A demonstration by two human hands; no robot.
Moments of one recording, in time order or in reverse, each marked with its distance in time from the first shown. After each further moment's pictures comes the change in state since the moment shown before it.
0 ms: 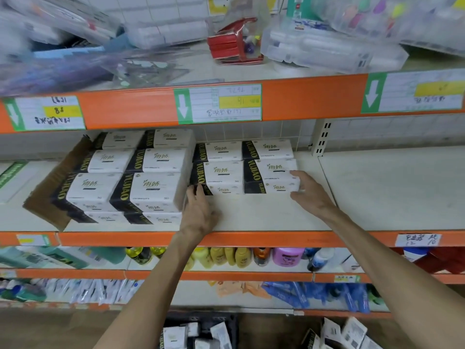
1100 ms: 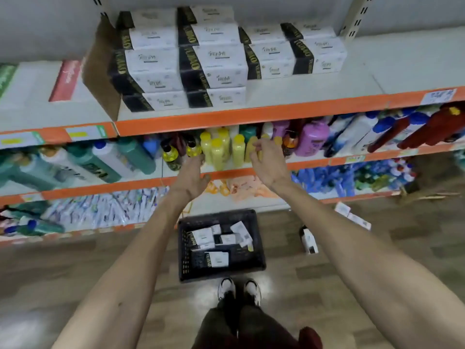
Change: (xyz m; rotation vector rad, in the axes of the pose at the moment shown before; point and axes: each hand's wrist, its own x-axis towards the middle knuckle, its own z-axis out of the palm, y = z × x) left_hand -0.156 -0.260 -0.047 -0.056 -0.352 0.165; right_hand -0.230 -0.135 0.291 -0.214 0.173 -0.003
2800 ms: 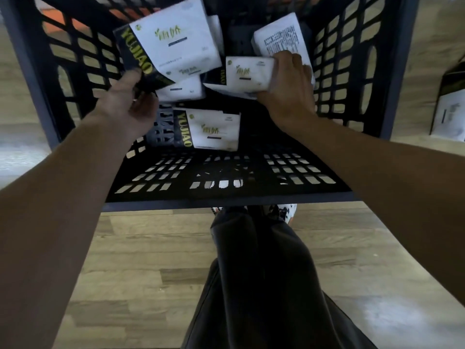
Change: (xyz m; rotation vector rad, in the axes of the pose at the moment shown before) left_hand 0.116 -0.504 0.634 -1.340 0.227 -1.281; right_hand -0.102 0.481 0.672 -0.208 -0.452 0.248
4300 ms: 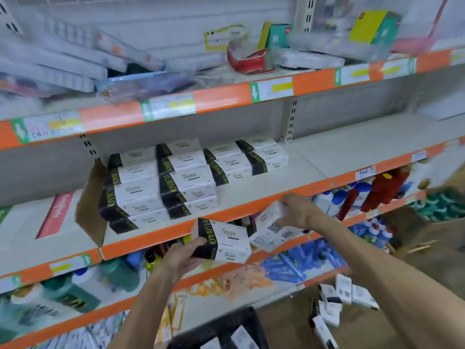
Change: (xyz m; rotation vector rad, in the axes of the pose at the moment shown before) left_hand -0.822 0.350 0.044 0.559 -0.563 0.545; right_hand -0.343 -0.247 -0.872 -0.187 0.270 -0.040
